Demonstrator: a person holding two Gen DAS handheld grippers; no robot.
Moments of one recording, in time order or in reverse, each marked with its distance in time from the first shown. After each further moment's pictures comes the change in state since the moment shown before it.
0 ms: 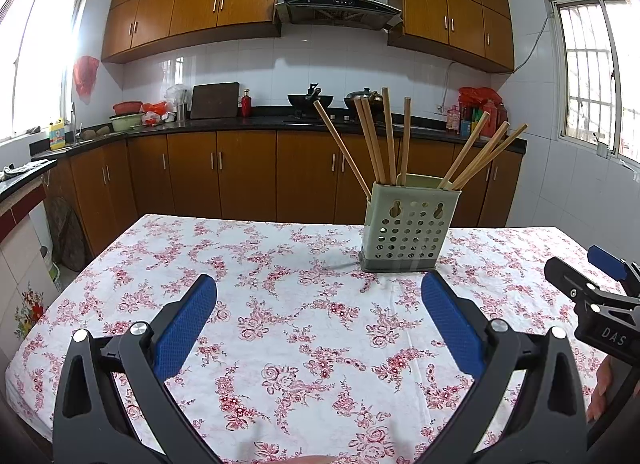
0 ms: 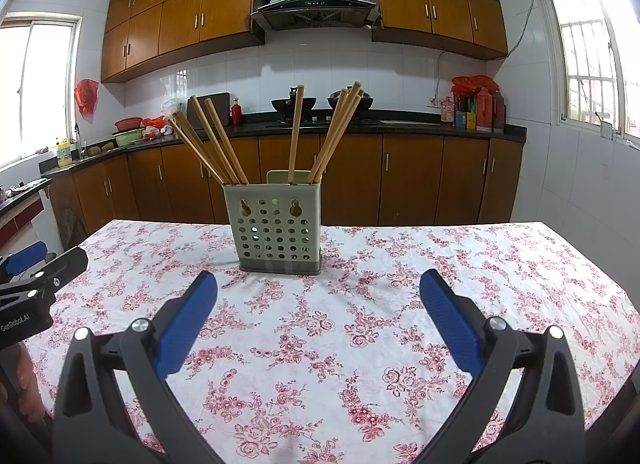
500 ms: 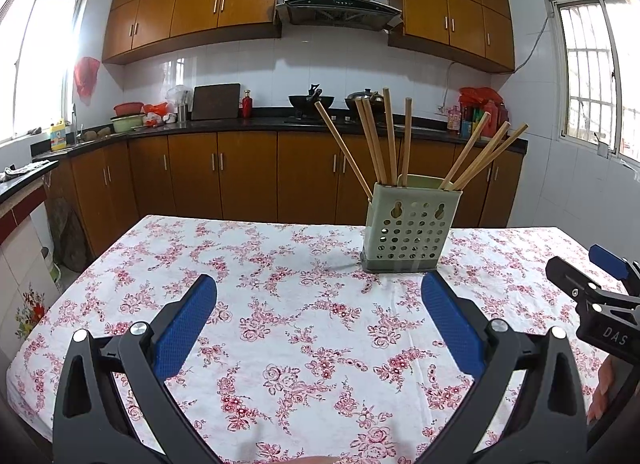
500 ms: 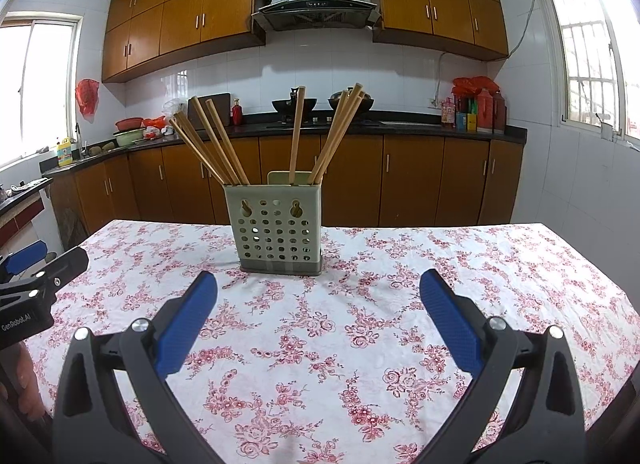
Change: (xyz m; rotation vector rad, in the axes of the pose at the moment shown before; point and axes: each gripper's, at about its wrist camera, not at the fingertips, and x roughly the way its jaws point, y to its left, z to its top) left arm 0.000 0.001 0.000 0.000 -0.003 0.000; right arm -0.001 0.000 0.000 -0.003 -0.003 0.002
